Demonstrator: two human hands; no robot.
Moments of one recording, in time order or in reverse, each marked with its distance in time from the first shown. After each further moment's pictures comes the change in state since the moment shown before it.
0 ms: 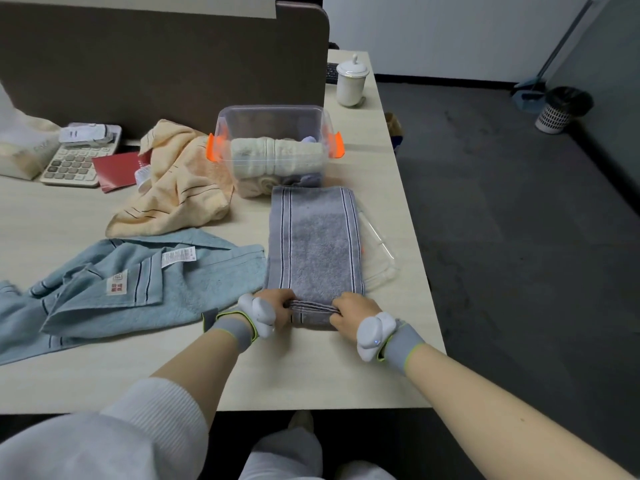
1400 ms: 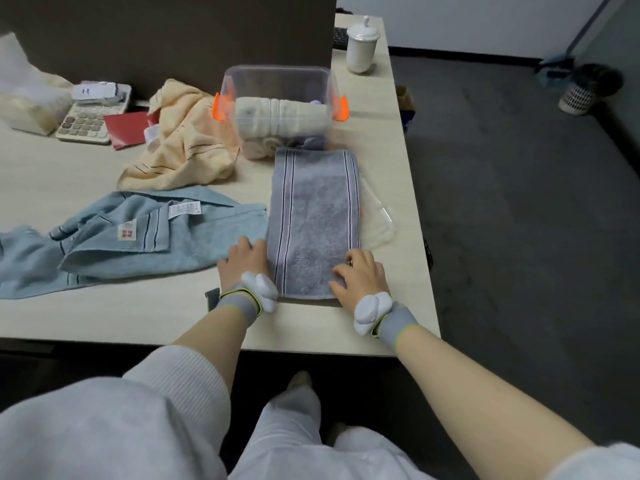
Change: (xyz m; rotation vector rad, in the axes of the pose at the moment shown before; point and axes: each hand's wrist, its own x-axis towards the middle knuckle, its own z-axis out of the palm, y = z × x) left_hand -0.043 -0.003 0.024 -0.039 0.395 -0.234; right_hand -0.028 0.016 0.036 0.106 0.362 -0.042
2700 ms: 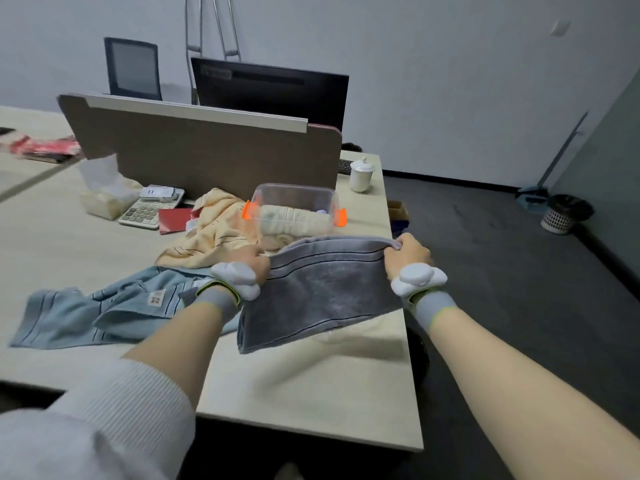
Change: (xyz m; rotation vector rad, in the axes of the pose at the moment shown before) left_hand -0.015 0.027 -0.150 -0.434 0.139 -0.046; right_hand 0.029 -0.008 -0.196 0.336 0.347 0.383
